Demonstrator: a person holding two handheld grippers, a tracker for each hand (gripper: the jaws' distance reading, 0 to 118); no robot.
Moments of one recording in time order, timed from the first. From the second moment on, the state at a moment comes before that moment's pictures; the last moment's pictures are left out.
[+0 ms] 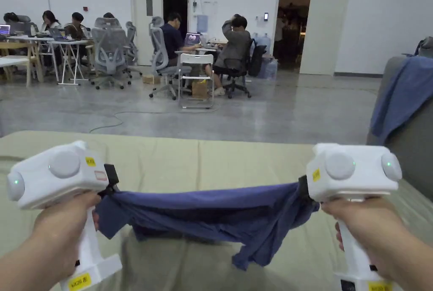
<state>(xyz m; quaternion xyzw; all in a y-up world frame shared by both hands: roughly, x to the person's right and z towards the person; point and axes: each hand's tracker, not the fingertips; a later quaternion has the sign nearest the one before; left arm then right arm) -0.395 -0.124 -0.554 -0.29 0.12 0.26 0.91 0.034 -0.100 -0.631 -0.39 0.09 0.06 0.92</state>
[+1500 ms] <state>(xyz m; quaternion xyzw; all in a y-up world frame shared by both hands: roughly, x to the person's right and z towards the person) -0.310 -0.234 -0.156 -0.46 0.03 0.23 0.86 0.150 -0.185 -0.226 -0.47 0.16 -0.06 0.87</state>
